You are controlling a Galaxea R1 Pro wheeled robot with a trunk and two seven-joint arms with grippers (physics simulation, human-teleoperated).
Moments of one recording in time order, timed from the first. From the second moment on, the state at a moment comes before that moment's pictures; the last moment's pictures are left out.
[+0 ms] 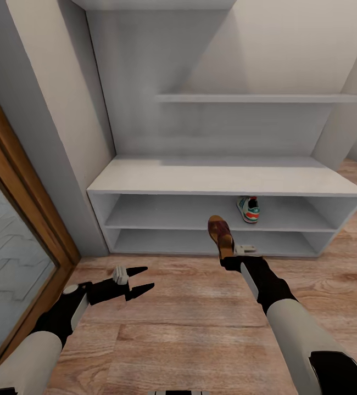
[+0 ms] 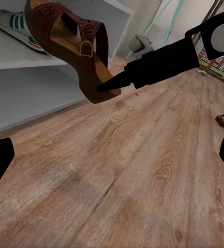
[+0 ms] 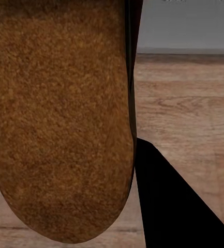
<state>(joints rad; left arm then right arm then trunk) -0.69 0.10 0.10 -0.64 0.07 -0.05 -1.31 -0.85 0.03 -0.02 -0.65 0.01 0.55 -0.01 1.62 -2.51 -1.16</state>
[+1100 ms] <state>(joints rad) -0.69 0.09 0.10 -0.64 0.07 -0.05 -1.31 -0.85 0.03 -0.02 -0.65 0.01 0.55 -0.12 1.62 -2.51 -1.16</state>
